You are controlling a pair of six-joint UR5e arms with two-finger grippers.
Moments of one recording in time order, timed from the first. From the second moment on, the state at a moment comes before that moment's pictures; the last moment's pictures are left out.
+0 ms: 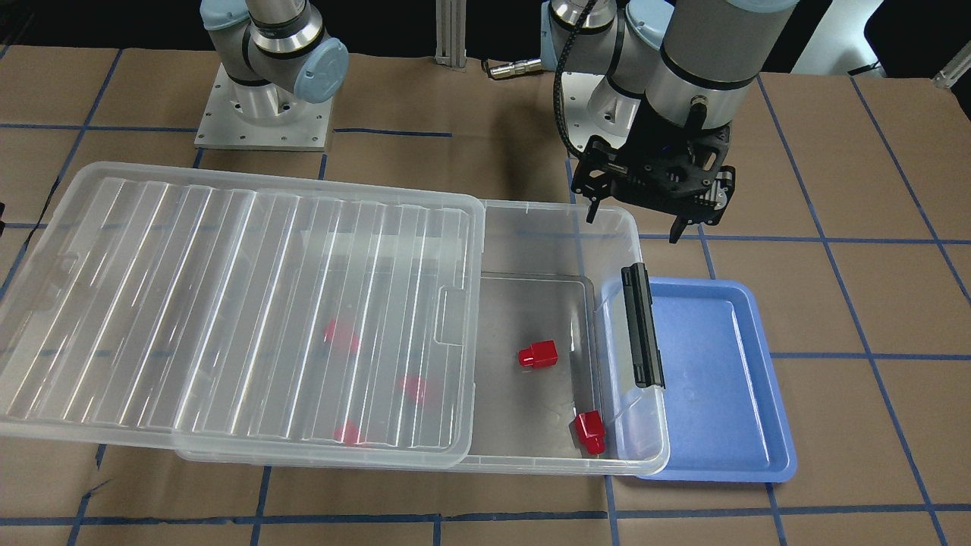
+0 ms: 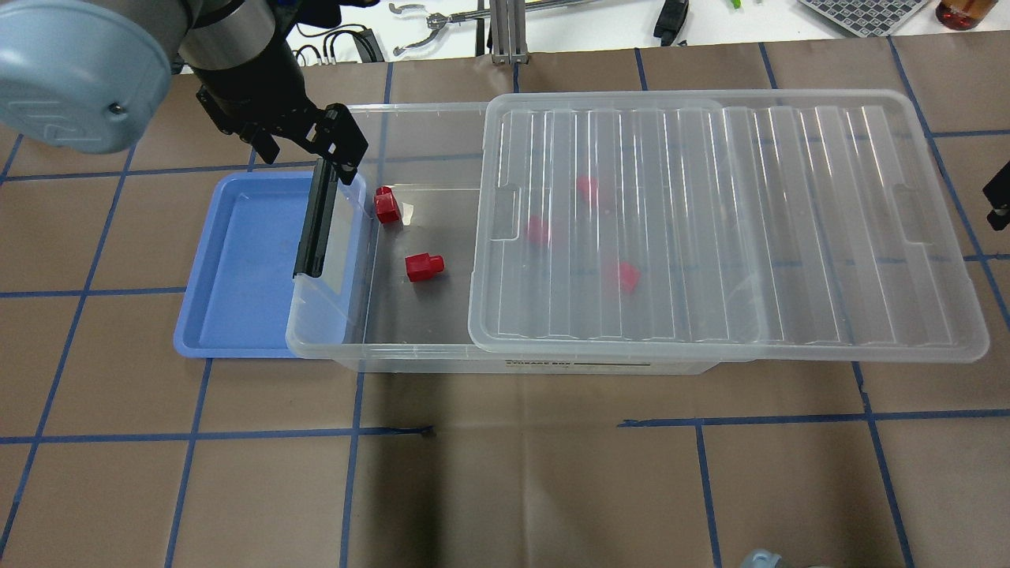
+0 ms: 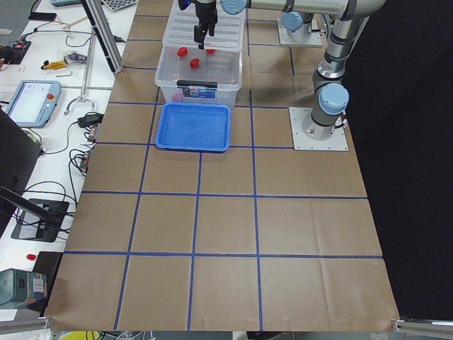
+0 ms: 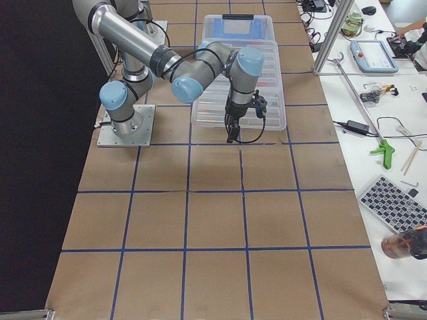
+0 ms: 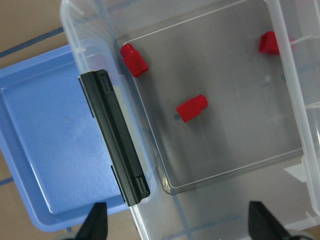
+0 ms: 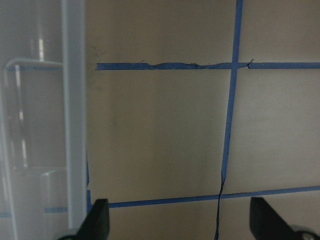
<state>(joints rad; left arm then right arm) -1.64 -1.66 -1.48 -1.53 1.59 0.14 0.97 -1.43 1.66 -1.76 -1.77 -0.58</state>
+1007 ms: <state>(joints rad) -1.63 -1.63 -1.48 -1.54 1.60 -0.08 0.95 -1.42 1.74 -1.80 -1.75 -0.47</state>
